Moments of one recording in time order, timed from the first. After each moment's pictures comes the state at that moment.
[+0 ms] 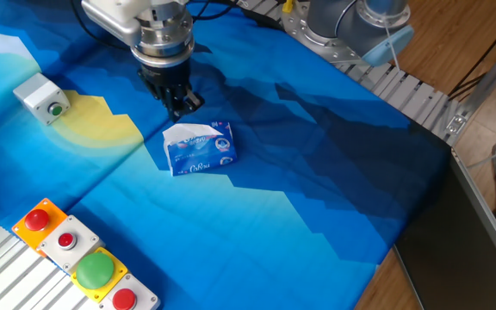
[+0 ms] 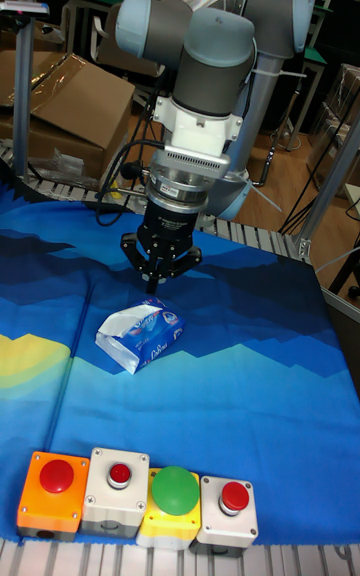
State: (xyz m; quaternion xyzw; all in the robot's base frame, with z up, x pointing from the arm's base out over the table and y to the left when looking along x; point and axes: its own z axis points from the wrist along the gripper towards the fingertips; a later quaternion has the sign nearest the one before) arm 0.518 -0.022 0.150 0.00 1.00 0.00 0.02
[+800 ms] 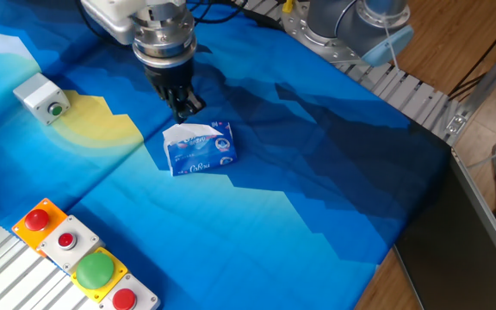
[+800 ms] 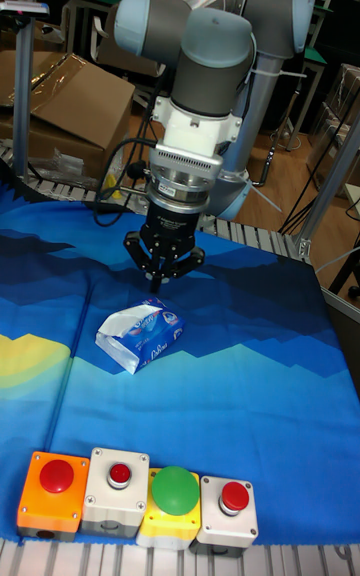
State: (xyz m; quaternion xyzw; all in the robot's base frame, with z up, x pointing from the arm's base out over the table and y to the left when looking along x) arm 0.515 -0.024 0.148 0.05 1.00 0.01 0.01
